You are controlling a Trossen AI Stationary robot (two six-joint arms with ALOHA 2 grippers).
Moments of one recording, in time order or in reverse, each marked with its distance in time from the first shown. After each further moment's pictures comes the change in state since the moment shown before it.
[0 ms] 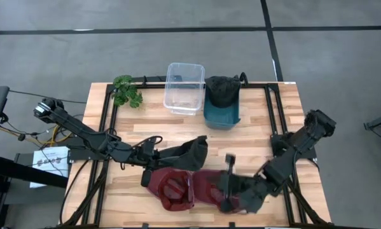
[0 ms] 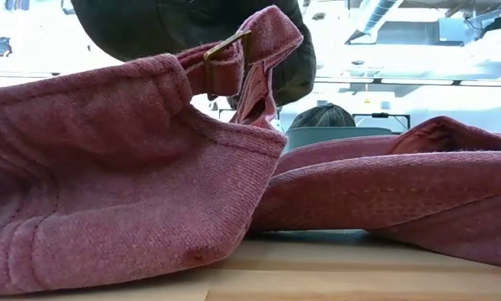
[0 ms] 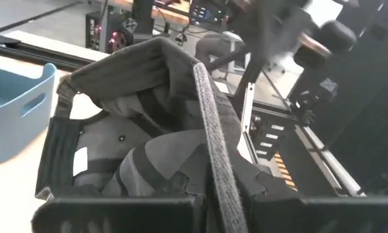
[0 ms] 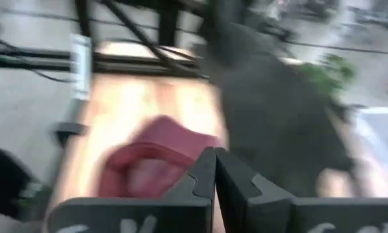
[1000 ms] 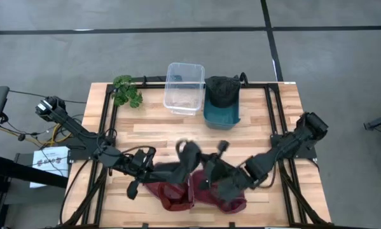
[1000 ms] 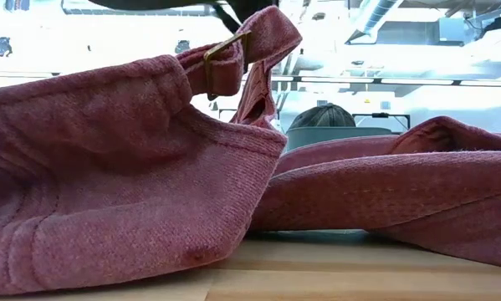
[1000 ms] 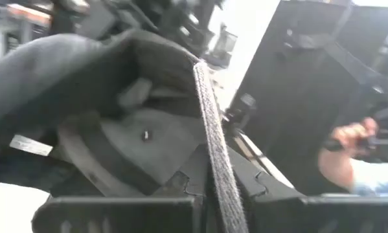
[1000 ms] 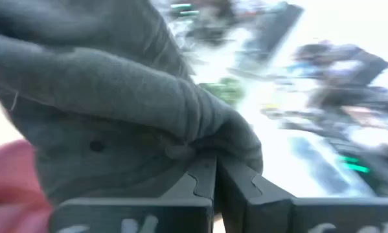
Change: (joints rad) left arm -0.126 0.000 0.000 0.170 0.088 0.025; right arm -0.147 0.071 -0.001 0.126 0.218 -0.259
